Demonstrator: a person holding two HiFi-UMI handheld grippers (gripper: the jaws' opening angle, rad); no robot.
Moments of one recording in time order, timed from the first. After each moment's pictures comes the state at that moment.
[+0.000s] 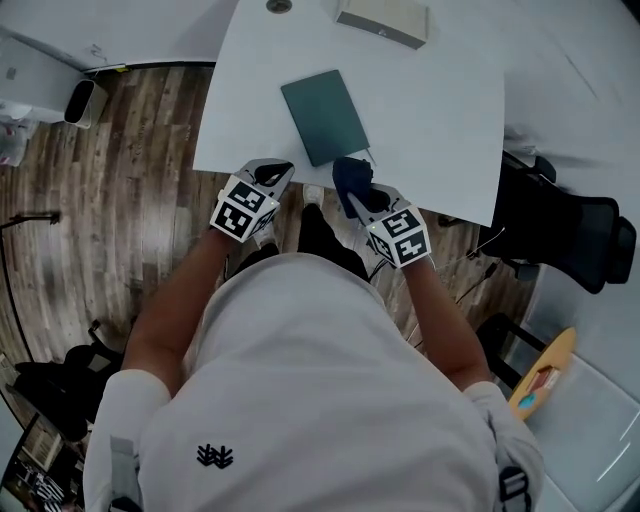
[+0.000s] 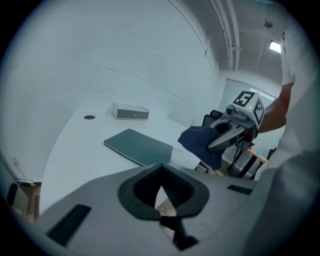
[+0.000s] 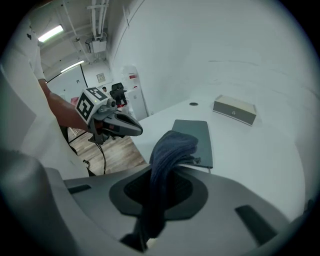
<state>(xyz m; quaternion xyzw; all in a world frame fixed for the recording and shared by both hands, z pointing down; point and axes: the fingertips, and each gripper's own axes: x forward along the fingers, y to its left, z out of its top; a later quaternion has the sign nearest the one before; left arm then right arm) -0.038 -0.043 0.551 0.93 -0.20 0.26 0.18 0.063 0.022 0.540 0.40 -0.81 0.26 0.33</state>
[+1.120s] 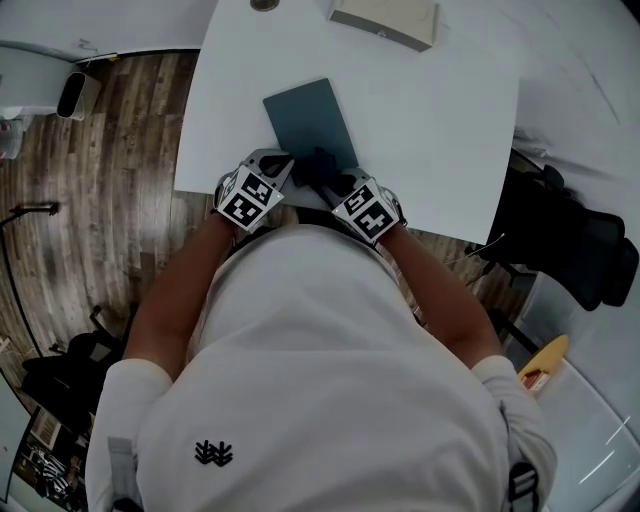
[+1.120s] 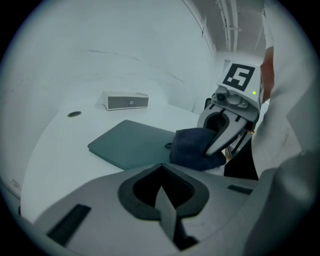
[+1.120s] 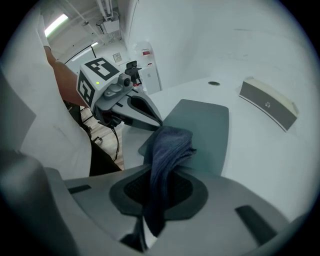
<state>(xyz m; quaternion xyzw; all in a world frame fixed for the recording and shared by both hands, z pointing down) 0.015 -0.098 0.615 0.91 -0.17 0.34 0.14 0.060 -0.041 0.615 0.26 -0.83 0.25 0.43</state>
